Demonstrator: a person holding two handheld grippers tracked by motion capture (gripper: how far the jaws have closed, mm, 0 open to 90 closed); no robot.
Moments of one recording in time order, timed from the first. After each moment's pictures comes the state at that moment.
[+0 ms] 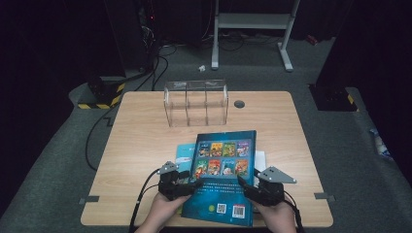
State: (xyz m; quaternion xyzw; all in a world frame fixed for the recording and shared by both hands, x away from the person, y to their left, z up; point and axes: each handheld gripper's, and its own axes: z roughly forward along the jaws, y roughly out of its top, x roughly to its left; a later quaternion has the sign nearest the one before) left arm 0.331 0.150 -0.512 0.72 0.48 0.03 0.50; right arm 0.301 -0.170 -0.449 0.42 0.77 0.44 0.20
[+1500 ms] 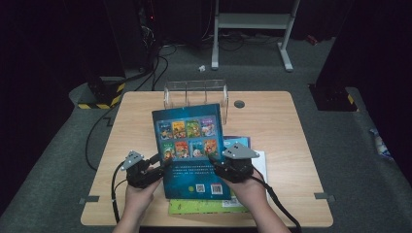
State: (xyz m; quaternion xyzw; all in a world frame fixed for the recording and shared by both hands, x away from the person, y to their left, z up) left arm 0.327 0.227 -0.460 0.65 0.51 0.18 0.53; right arm 0.343 -0.084 -0.399 0.34 0.79 0.45 0.23
